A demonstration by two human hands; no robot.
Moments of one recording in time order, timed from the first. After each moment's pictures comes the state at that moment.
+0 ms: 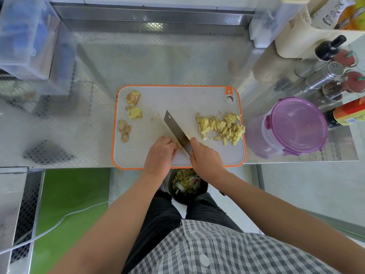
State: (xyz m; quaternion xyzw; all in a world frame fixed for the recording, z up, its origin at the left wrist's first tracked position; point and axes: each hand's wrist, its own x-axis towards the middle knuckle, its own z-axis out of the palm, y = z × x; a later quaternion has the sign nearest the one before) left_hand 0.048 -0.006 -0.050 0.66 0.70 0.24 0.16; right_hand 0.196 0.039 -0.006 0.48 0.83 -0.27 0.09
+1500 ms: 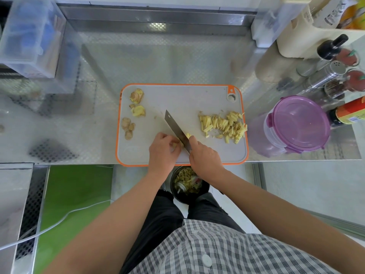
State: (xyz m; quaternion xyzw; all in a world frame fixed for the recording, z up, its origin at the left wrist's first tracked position) left_hand 0.056 -0.008 -0.043 0.49 0.79 0.29 0.24; right_hand 0.186 0.031 -0.009 0.49 0.83 -0.24 0.11
